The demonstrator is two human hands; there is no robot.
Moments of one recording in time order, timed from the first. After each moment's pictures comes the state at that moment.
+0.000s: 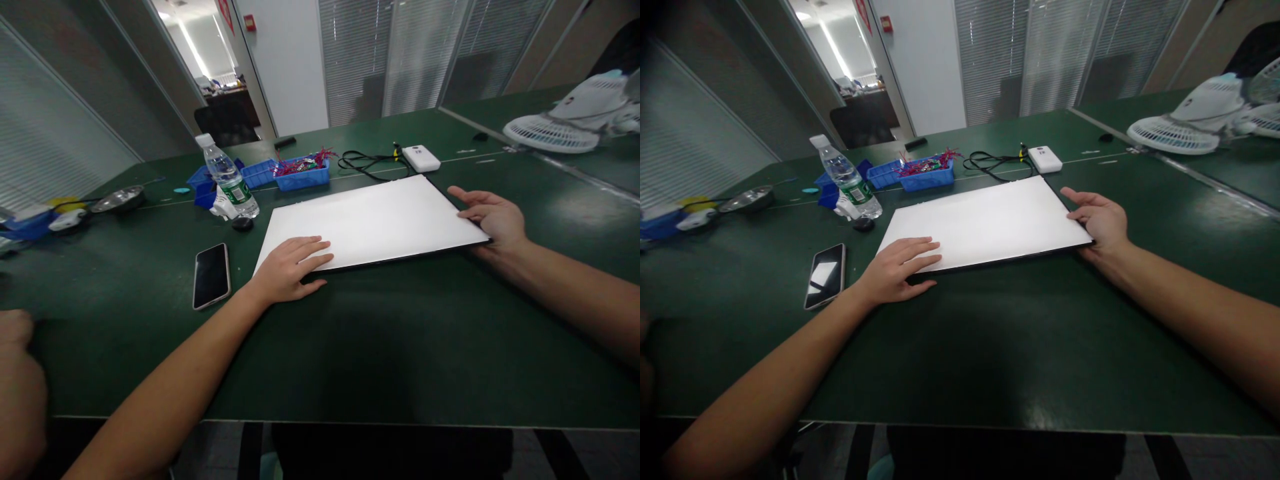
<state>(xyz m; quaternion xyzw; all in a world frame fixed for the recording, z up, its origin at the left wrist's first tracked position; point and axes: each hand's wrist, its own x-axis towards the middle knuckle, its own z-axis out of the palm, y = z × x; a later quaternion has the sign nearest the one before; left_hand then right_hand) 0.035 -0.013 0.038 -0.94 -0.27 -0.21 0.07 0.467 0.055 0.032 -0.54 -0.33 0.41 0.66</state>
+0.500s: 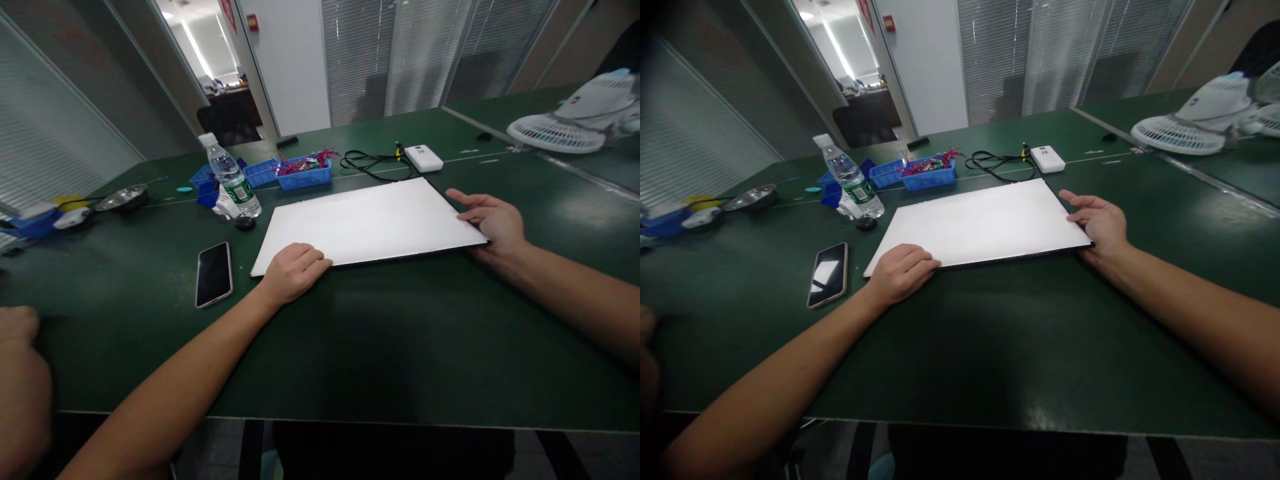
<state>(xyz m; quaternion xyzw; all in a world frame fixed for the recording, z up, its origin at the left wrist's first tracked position) 0.046 -0.017 0.028 -0.91 -0.25 -0.24 0.24 0.460 0.053 0.031 -0.55 -0.34 0.41 0.64</state>
